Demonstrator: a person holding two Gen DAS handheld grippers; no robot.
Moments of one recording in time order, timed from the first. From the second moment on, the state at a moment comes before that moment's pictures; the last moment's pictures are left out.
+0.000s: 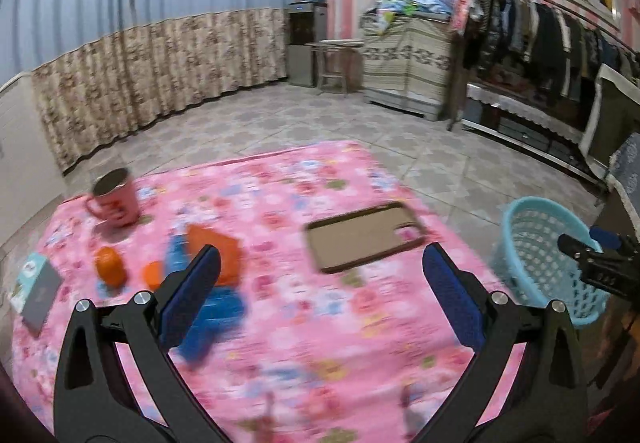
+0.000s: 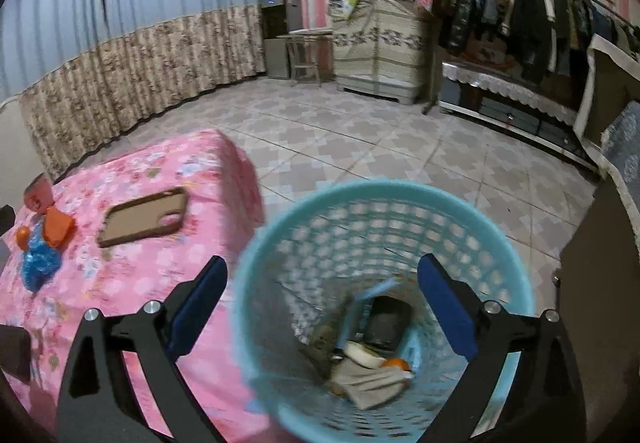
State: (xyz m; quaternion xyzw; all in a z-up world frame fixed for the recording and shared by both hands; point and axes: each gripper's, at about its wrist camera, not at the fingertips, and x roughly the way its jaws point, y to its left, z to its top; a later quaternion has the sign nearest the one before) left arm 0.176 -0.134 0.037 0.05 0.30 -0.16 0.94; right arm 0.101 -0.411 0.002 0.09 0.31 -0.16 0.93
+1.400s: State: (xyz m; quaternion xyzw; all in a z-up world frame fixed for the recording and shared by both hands) left arm 0.327 0.065 -0.057 0.00 0.43 -0.07 0.90; right arm 0.266 -0.184 -0.027 0.01 0.38 0.01 0.93
